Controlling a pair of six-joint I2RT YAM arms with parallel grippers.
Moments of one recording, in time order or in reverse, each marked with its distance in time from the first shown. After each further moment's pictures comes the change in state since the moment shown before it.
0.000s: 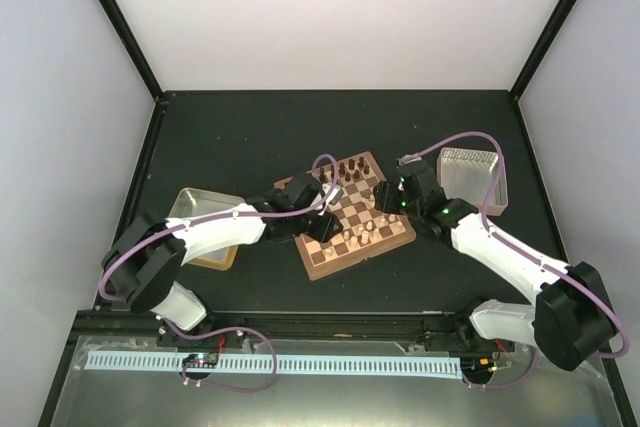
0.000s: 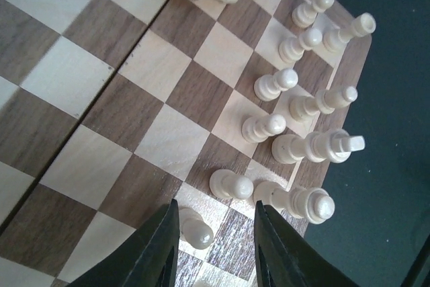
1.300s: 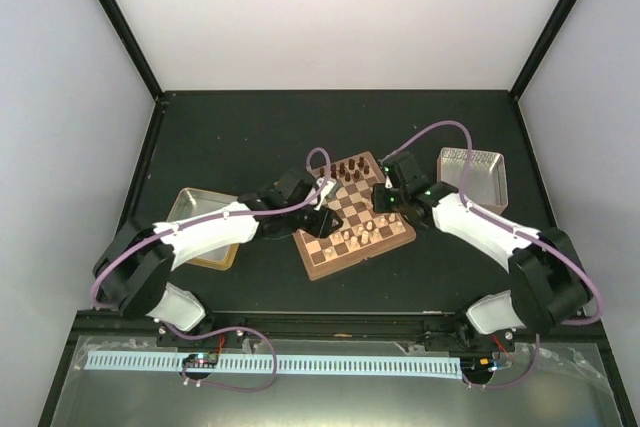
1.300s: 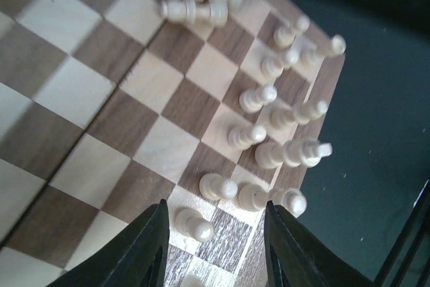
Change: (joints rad) left arm 0.028 -0.018 0.009 -0.022 0.058 -0.008; right arm -0.003 0.179 0.114 -0.096 -0.061 -0.124
